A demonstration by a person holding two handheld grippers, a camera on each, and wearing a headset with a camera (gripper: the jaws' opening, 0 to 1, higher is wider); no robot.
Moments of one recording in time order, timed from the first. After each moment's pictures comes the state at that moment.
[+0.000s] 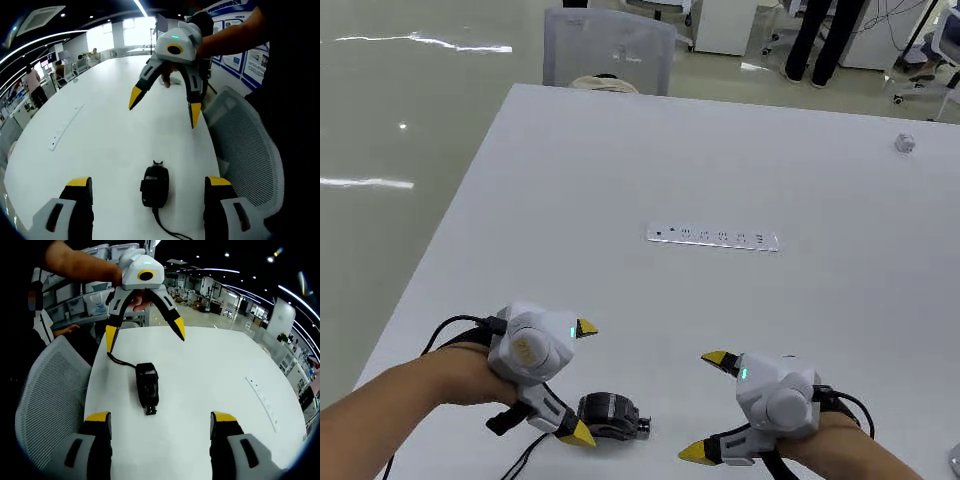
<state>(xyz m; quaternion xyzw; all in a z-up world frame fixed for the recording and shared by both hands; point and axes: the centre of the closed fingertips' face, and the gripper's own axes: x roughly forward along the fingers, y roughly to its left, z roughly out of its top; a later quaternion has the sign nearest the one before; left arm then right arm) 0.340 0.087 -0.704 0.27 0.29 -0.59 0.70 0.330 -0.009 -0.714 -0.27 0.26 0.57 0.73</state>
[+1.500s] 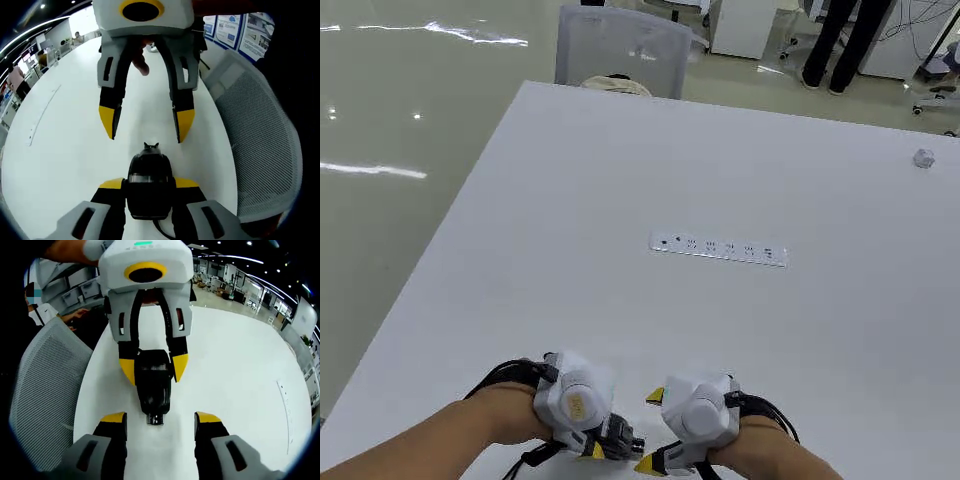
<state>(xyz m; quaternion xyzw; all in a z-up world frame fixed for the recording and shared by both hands) 0.328 0.067 -0.787 0.35 0.35 -0.60 0.63 0.334 0.042 -0.783 -0.32 0.32 0.62 0.64</state>
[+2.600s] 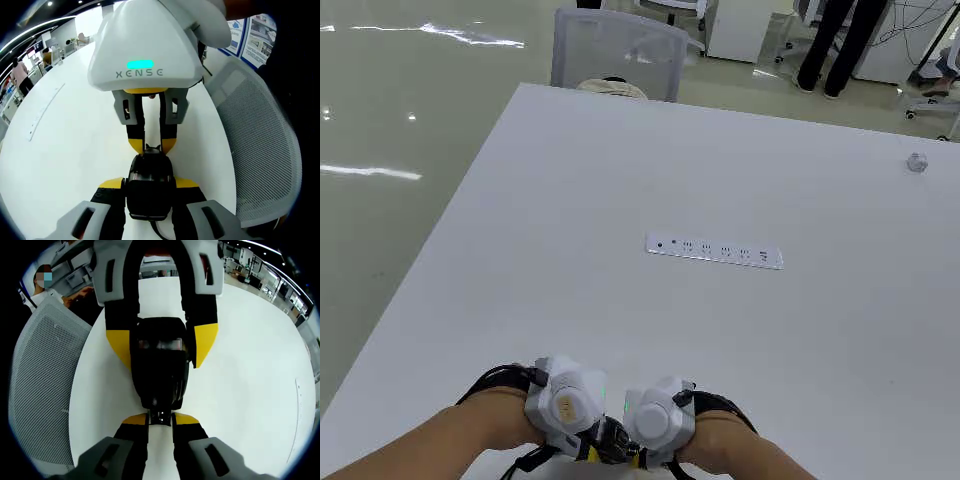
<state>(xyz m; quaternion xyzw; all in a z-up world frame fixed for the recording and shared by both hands) 0.332 0.068 -0.786 0.32 0.35 -0.60 0.65 0.322 0.042 -0.830 -0.37 0.39 0.62 0.57</state>
